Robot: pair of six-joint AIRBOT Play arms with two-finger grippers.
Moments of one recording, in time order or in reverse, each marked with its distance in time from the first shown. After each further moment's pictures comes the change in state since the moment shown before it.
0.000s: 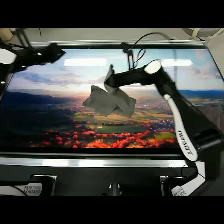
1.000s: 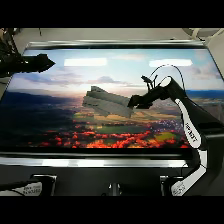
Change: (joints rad) left arm 0.052 0.077 -0.100 0.083 -0.150 0.059; right arm -0.258 -0.054 -0.225 -0.300 0.235 0.256
